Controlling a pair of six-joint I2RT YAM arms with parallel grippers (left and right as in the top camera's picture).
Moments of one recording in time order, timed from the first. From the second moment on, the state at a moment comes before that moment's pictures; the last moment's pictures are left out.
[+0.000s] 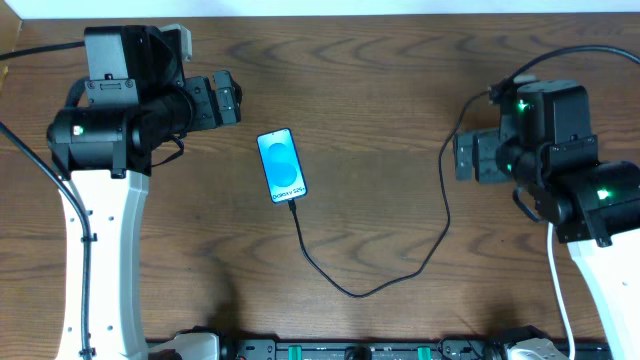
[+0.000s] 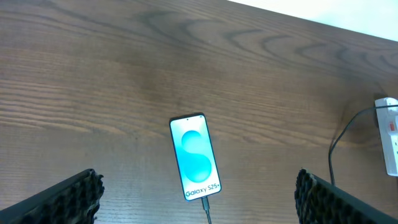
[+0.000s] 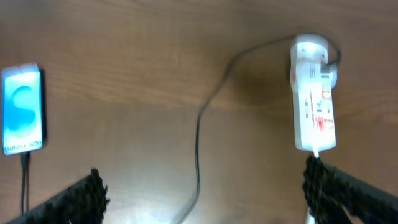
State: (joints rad) left arm 0.01 1.44 1.67 -1.11 0.22 -0.16; right arm 0.25 1.22 1.38 -1.03 0.09 0.10
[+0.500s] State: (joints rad) left arm 0.01 1.44 1.67 -1.11 0.23 -0.16; right arm 0.08 0.75 0.62 -0.14 -0.03 0.09
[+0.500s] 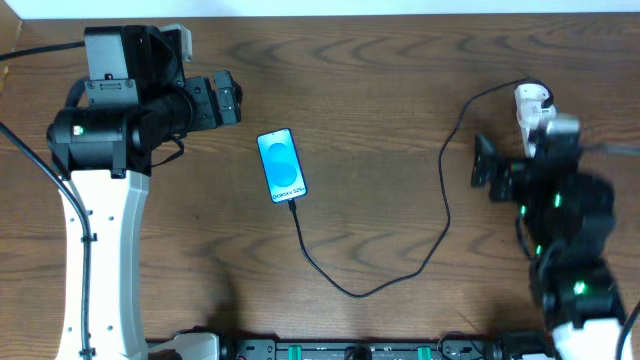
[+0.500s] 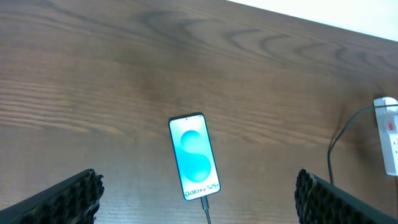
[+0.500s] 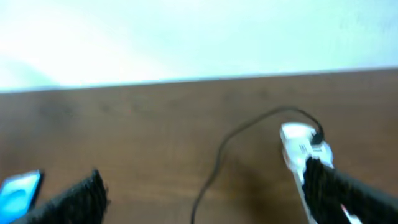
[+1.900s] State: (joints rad) left arm 0.01 1.44 1.67 -1.11 0.23 -0.16; right arm 0.05 0.01 0.01 -0.07 -0.04 0.10
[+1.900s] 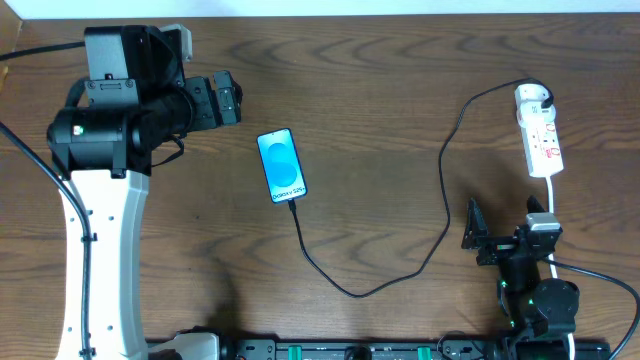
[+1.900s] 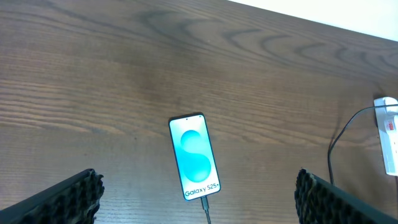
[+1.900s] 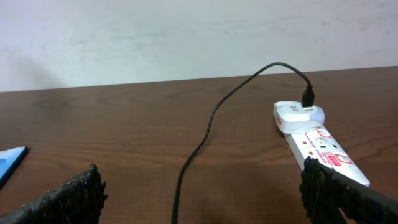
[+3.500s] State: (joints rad) left arm 0.01 0.41 0.63 -0.49 0.14 -0.14; right arm 0.05 0.01 0.01 -0.07 -0.03 0.10
